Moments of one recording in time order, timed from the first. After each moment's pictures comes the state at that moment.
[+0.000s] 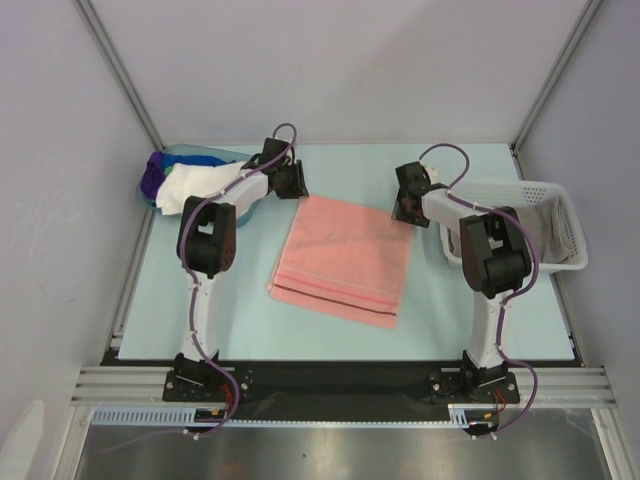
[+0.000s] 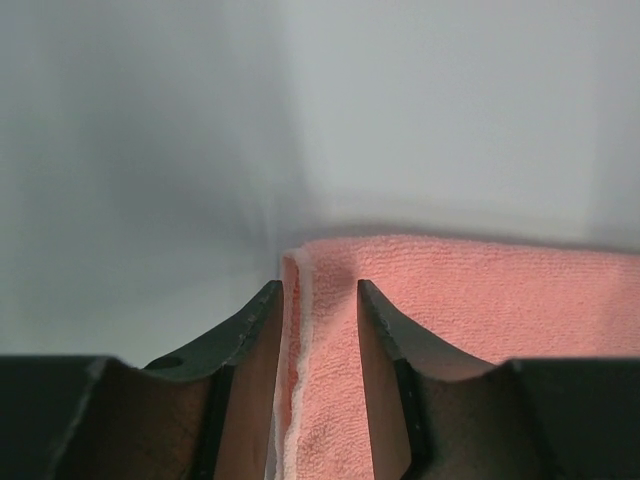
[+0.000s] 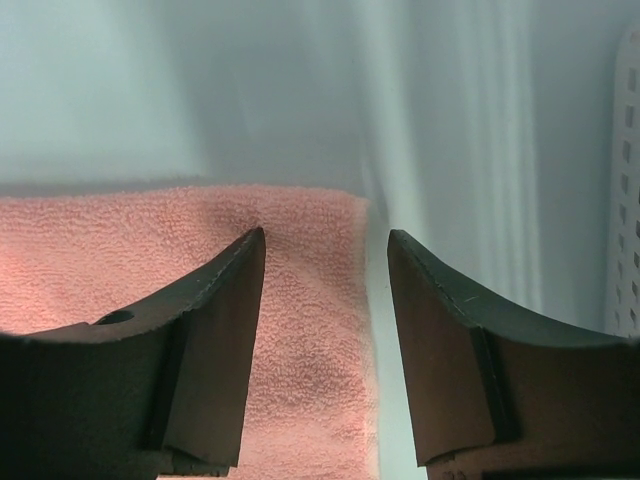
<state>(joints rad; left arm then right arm) -0.29 2.30 1.83 -0.38 0.18 -0.36 0.30 2.02 1.40 -0.38 0.31 0.51</state>
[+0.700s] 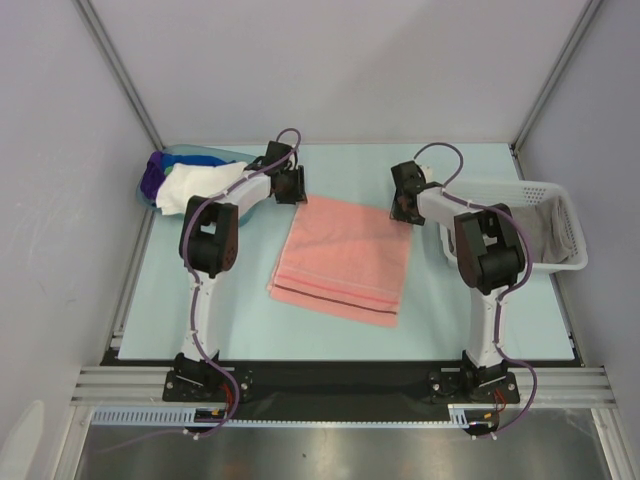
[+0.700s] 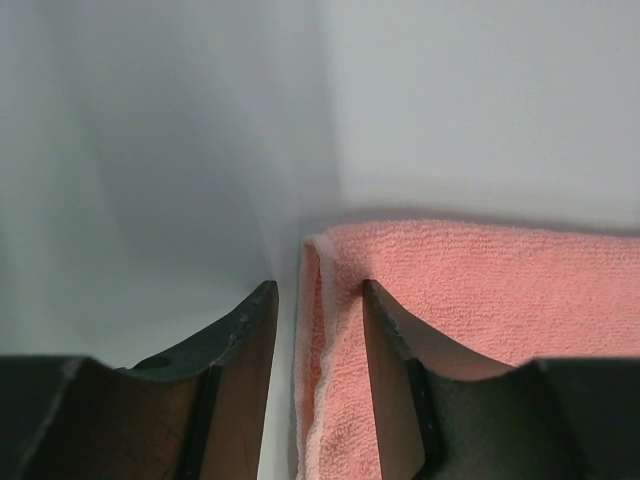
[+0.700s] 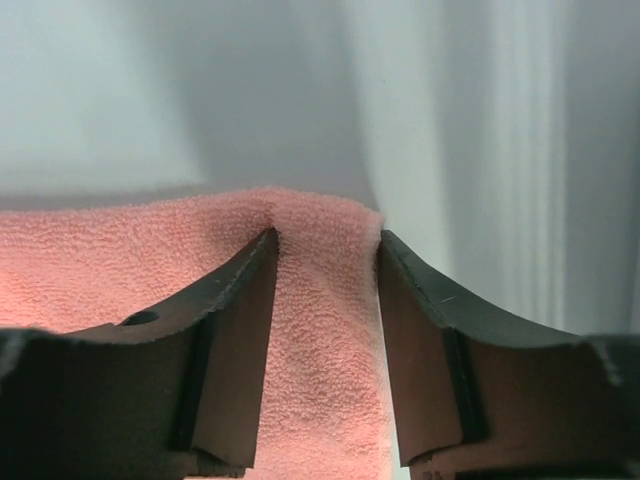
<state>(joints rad) -0.30 2.32 1.84 -0.43 0.12 -0.30 0.32 2.07 1.45 -0.39 0.32 0.50</state>
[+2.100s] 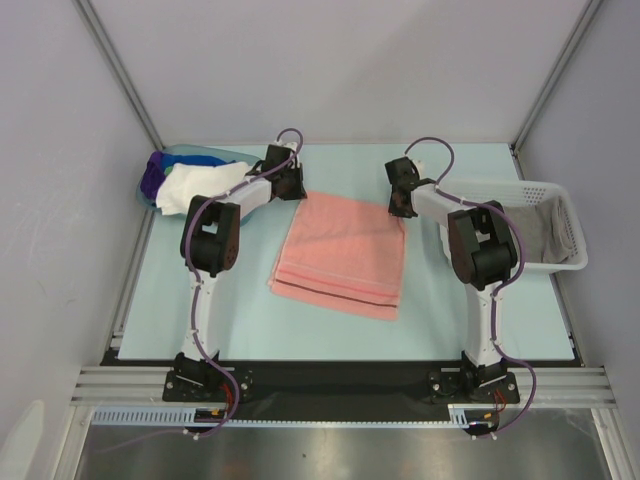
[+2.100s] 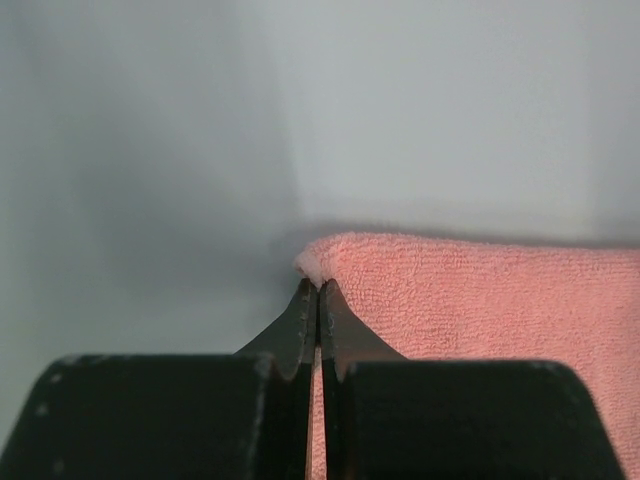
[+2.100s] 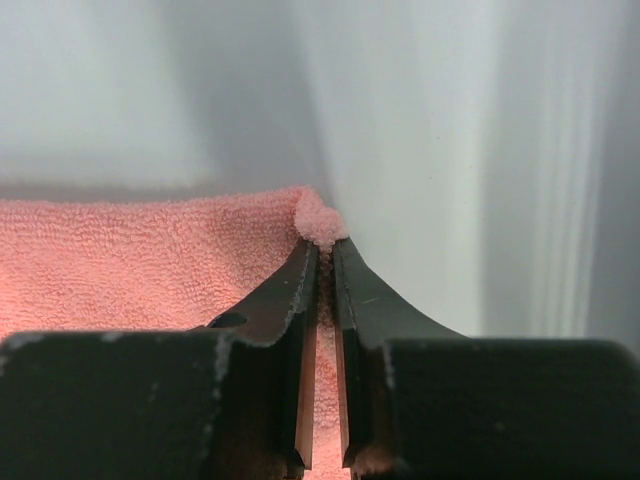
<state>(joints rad) -0.30 2.34 1.79 -0.24 0.16 -0.31 0.33 2.13 1.53 -0.37 0.33 0.44</state>
